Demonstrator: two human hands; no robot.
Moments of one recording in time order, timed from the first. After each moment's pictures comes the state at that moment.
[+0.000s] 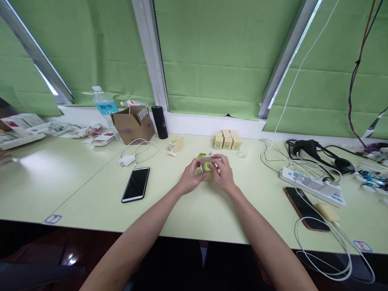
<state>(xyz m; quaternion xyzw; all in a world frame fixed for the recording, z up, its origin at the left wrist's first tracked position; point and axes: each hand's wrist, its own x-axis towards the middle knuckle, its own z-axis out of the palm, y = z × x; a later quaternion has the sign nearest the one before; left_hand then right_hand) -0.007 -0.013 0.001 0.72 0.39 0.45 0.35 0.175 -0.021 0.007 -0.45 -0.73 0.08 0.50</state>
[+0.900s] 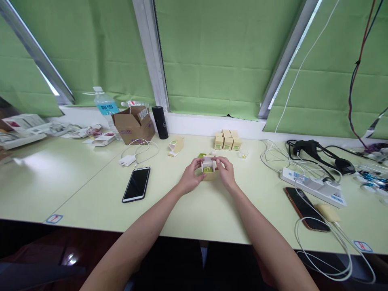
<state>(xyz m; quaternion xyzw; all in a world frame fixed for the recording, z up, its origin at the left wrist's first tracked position) -0.006 -0.008 -0.006 0.71 0.36 0.47 0.39 0.176 -0.006 0.000 -0.45 -0.57 0.31 0.61</state>
